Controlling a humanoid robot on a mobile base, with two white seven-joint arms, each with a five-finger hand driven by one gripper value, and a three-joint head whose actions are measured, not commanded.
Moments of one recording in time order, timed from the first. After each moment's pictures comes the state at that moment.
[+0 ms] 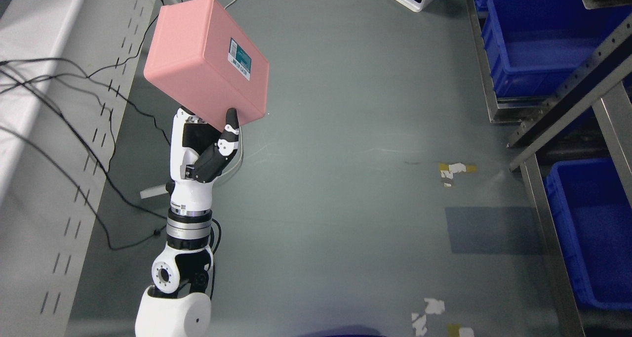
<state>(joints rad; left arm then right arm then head) -0.10 0.00 -0.15 -1.66 0.50 -0.53 -0.36 0.00 0.00 -0.05 0.00 0.00 -0.05 0.00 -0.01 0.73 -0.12</state>
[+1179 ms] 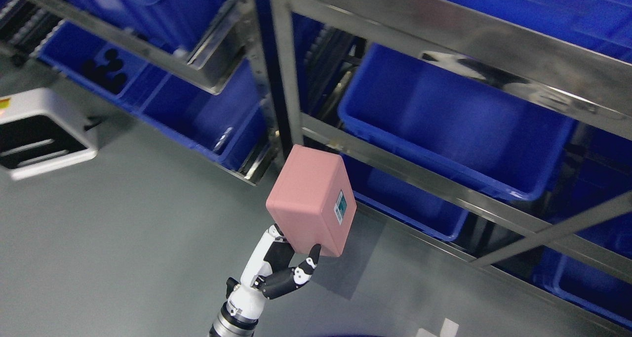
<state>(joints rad) 0.24 0.03 -0.31 -1.59 0.42 -0.62 -0.61 0.00 0.00 -0.05 0.00 0.00 -0.05 0.00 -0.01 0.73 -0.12</state>
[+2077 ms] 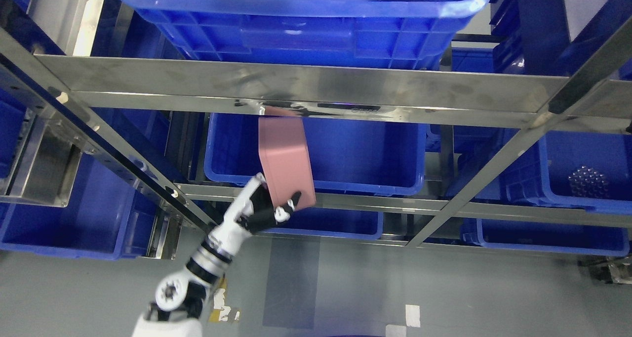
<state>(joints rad) -0.08 0.06 -0.14 -1.48 0.29 -0.18 -0.61 0.00 0.00 -0.05 0.00 0.00 -0.05 0.00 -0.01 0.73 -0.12</state>
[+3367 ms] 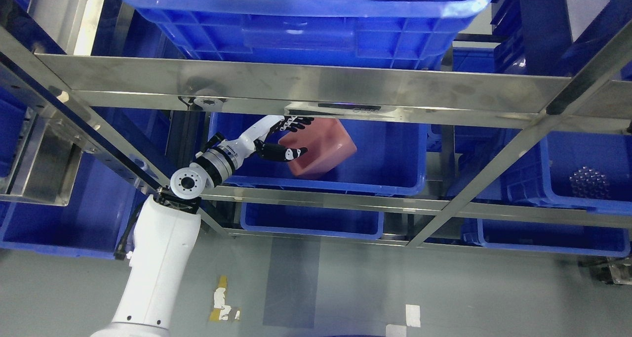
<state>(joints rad) -0.56 0.06 -0.20 -1.09 -0.30 -0.15 -0.60 0.00 0.00 -0.05 0.00 0.00 -0.05 0.00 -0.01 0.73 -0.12</state>
